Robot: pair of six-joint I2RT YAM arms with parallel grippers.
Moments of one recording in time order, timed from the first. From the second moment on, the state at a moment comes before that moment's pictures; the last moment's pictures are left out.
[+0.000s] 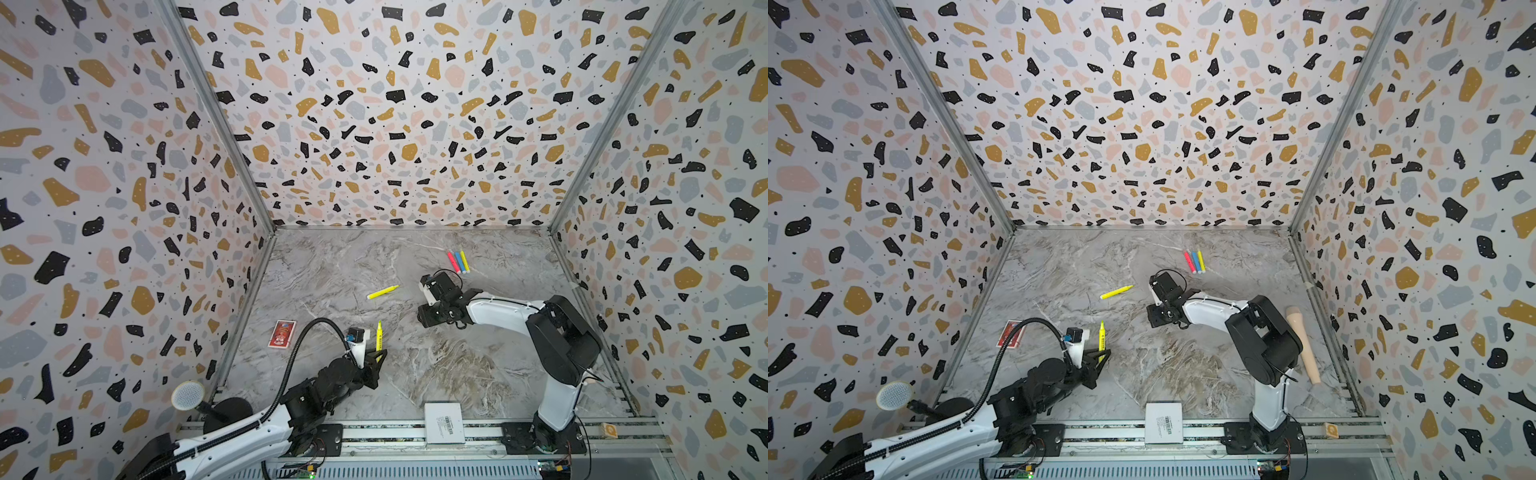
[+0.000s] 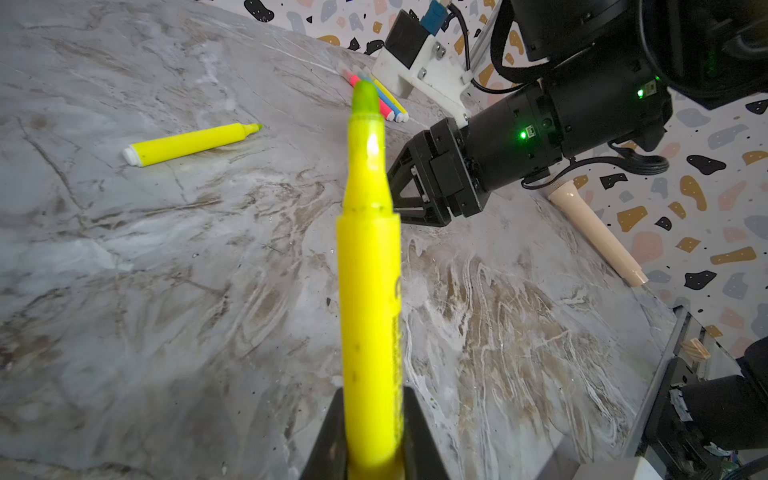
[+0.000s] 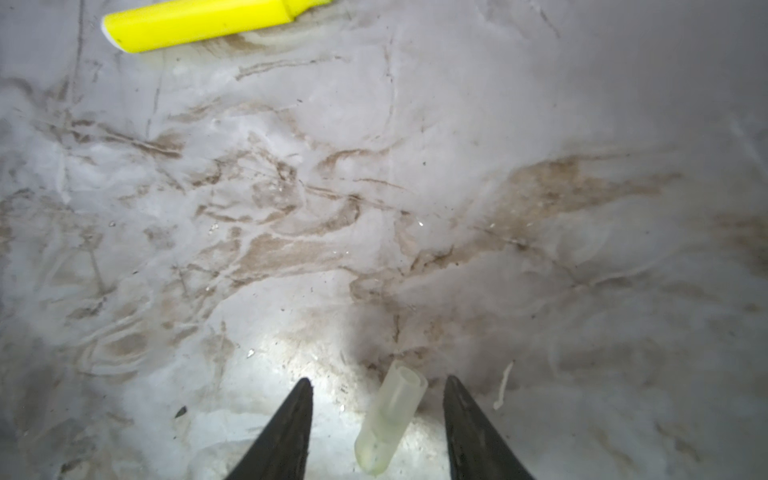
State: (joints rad) left arm -0.95 0.63 0.09 0.17 -0.20 -0.56; right arm 0.71 1.85 1.13 -0.31 -0.07 0.30
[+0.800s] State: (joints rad) left arm -0.95 0.64 0.09 0.17 -0.21 -0.56; right arm 0.77 1.89 1.17 -0.40 0.05 0.28
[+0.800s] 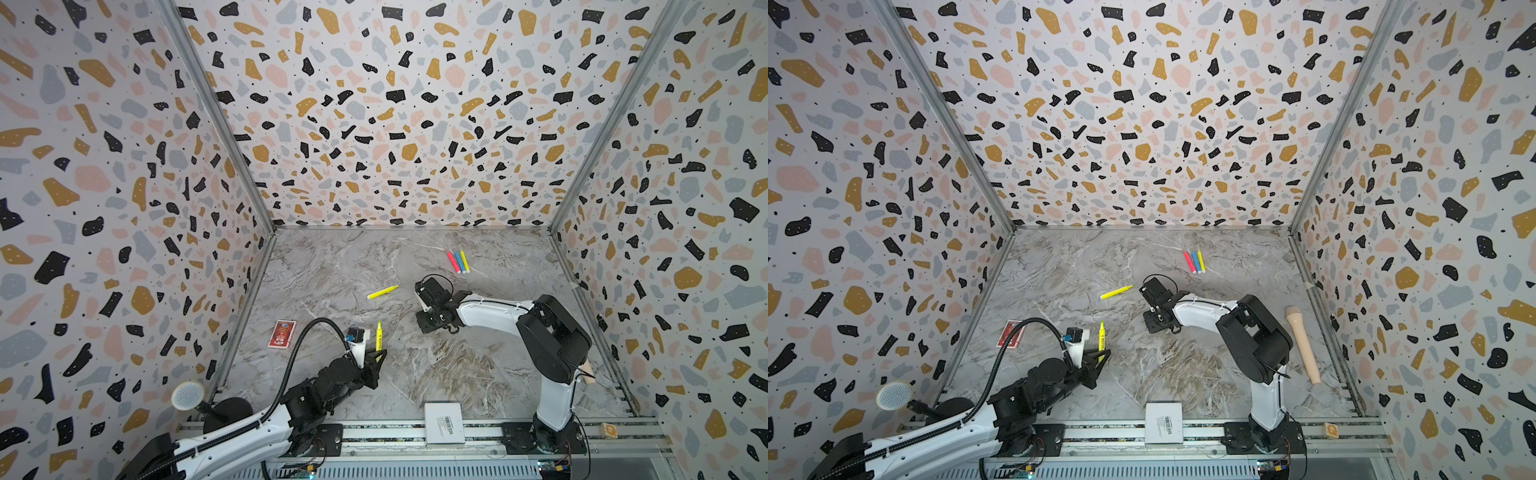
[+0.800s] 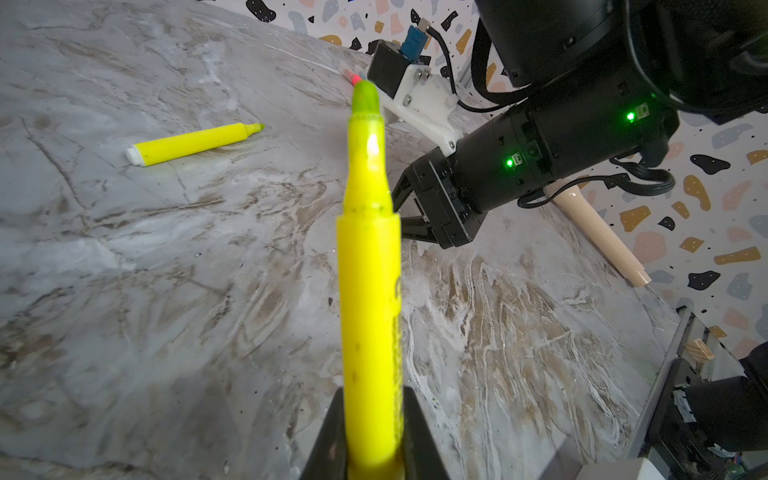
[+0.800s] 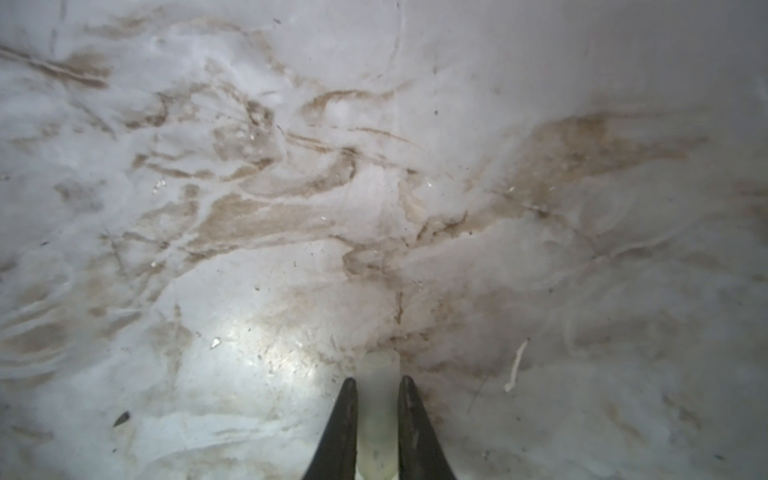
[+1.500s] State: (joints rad) left arm -0.95 0.79 0.13 0.37 -0.10 -0.57; right arm 0.50 1.32 0.76 0.23 -0.59 0.45
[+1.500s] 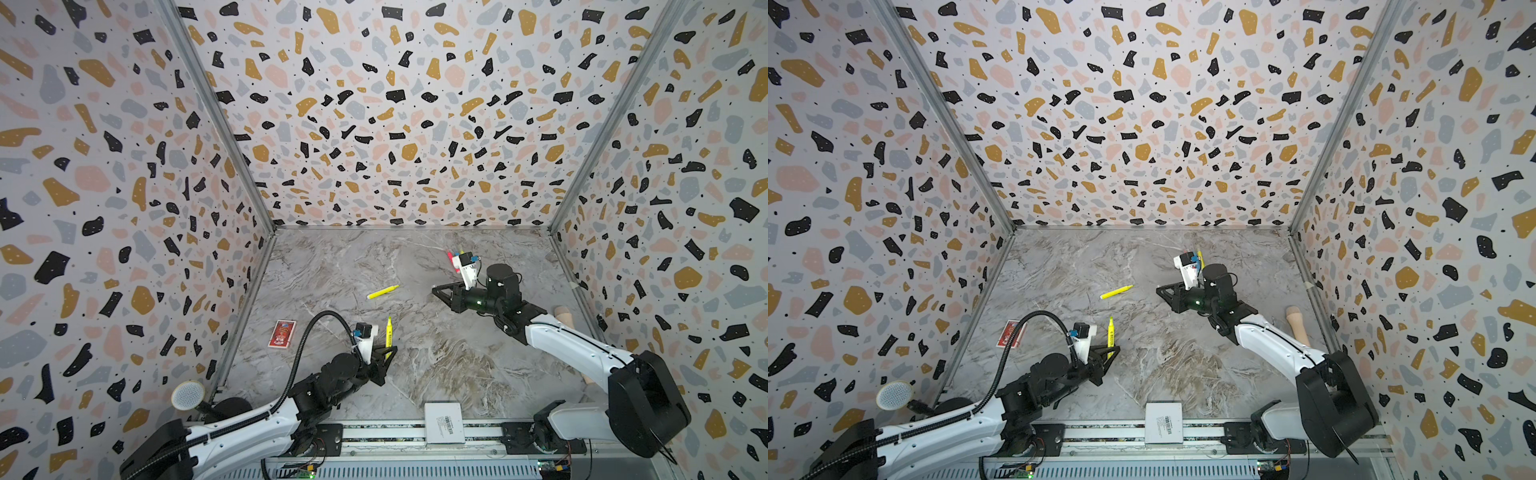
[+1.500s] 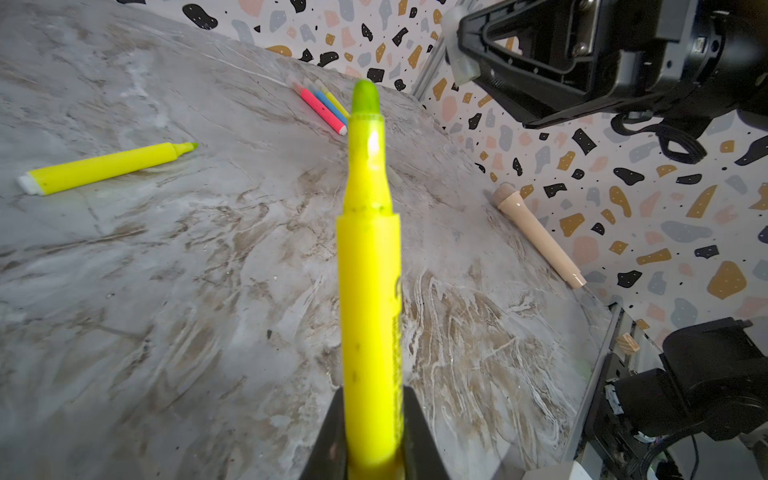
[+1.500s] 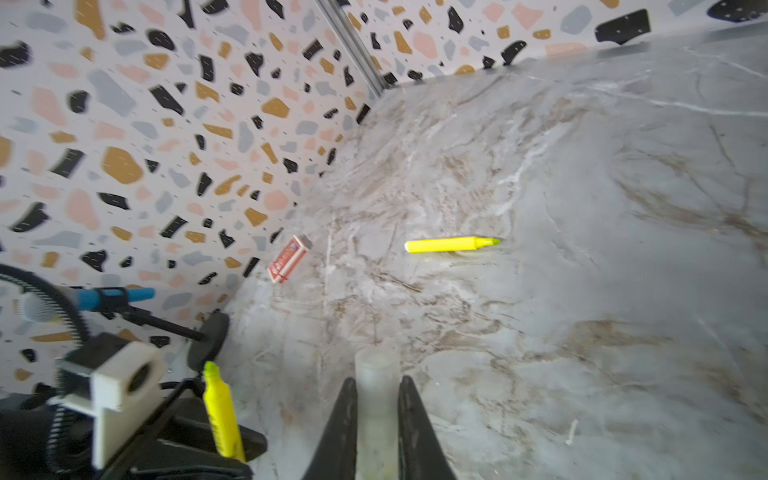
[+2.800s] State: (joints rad) left arm -1.05 1.09 0.26 0.66 -0.04 -0.62; right arm 0.65 1.40 0.61 0.82 -0.70 0.73
